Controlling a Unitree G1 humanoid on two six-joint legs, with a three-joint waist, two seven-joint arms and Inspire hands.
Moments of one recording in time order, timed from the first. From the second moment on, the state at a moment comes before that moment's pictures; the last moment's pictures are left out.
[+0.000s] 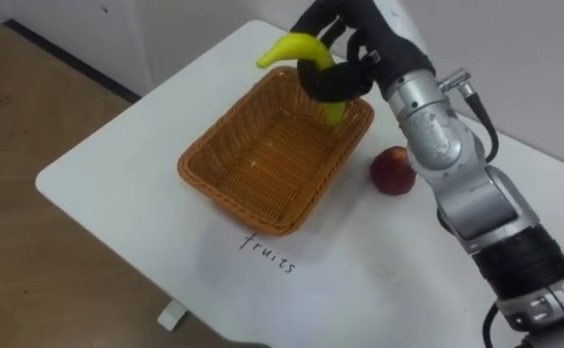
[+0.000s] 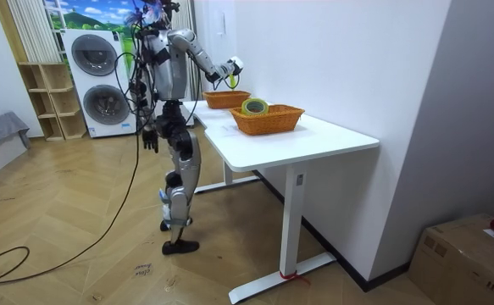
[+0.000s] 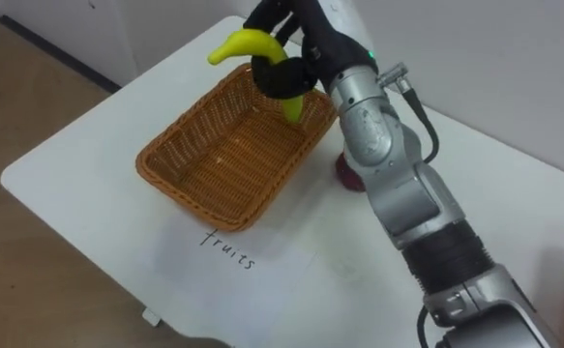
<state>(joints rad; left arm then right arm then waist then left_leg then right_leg) 0.28 0.24 0.04 0.88 0.41 0.16 0.29 -0.60 -0.34 0.38 0.21 -0.28 0.10 -0.10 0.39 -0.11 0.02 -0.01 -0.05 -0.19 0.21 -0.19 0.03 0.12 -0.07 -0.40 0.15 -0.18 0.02</state>
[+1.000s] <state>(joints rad) 0.29 0.22 0.03 0.81 0.43 0.16 0.27 -0.61 -0.34 0.41 0.37 -0.28 0.10 -0.11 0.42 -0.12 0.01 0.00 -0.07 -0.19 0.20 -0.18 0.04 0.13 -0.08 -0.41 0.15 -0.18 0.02</state>
